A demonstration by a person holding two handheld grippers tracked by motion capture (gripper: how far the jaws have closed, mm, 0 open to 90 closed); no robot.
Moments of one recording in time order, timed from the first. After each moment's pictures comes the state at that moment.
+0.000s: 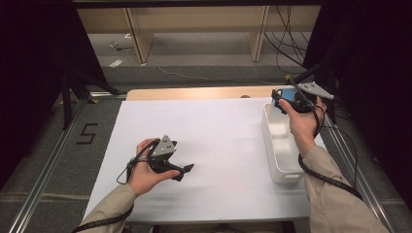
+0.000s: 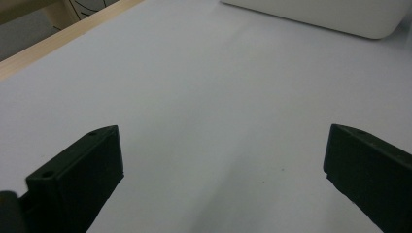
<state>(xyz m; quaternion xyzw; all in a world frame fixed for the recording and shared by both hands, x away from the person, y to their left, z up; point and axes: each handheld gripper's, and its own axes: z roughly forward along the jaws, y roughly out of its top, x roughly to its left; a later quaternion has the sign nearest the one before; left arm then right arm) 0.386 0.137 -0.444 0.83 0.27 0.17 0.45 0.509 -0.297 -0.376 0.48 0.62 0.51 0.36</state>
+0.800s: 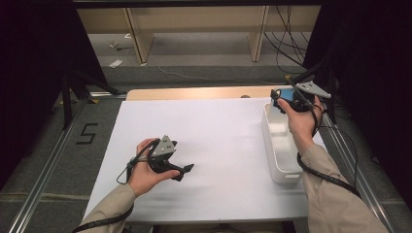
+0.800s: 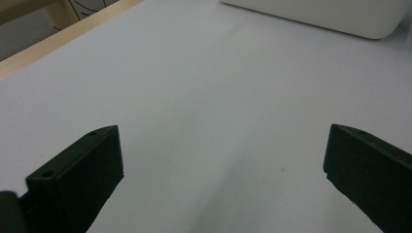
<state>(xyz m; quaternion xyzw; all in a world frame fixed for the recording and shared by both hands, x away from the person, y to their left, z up) 0.386 0.137 -0.444 0.83 0.27 0.17 0.45 0.517 -0.296 -0.381 0.49 0.62 0.50 0.36</state>
